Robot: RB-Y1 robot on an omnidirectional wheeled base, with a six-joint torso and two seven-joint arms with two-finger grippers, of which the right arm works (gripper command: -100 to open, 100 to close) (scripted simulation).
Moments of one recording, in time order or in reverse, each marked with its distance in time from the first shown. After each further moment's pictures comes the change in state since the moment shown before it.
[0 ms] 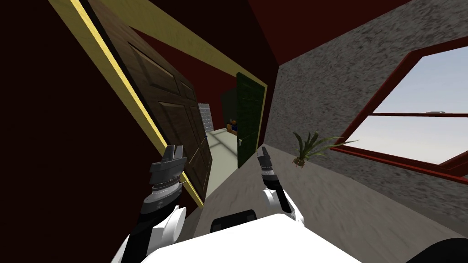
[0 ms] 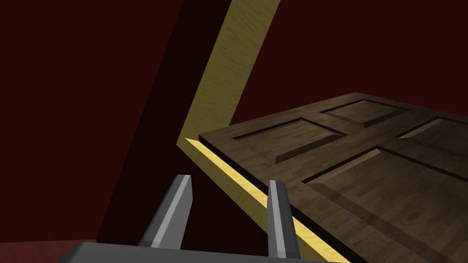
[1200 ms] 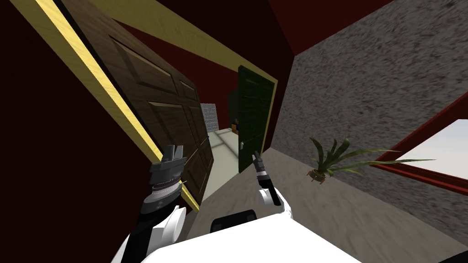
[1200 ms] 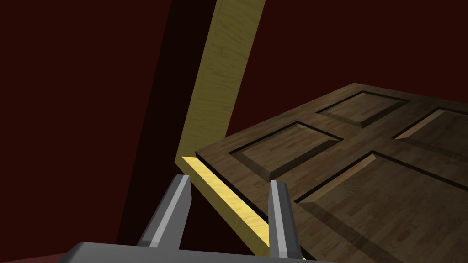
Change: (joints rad) arm -0.137 -0.027 0.029 0.324 -0.013 -0.032 -0.003
